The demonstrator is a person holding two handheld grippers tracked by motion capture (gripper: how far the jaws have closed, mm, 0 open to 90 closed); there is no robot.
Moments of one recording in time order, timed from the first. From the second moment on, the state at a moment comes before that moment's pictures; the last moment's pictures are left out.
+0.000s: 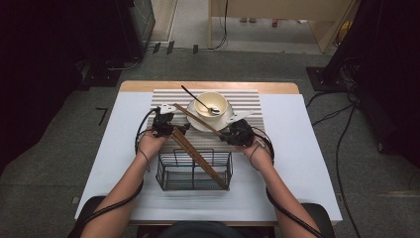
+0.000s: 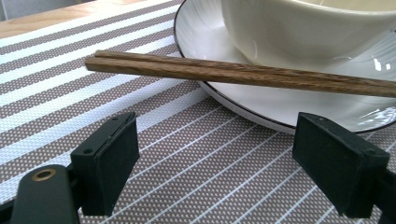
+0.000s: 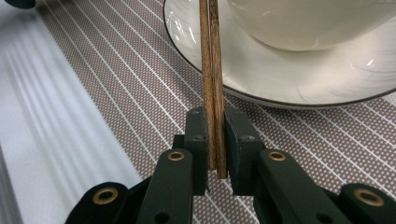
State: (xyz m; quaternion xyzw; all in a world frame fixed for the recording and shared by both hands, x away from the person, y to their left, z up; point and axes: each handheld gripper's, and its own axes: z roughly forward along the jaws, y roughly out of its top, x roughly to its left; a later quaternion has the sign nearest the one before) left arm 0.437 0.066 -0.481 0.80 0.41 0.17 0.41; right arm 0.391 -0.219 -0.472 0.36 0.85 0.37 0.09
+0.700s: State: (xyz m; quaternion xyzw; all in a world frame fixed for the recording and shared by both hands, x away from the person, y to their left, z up) left arm 0.437 0.062 -0.478 0.80 0.40 0.17 0.41; right arm 0.385 -0.221 -0.473 0.36 0.85 0.38 0.10
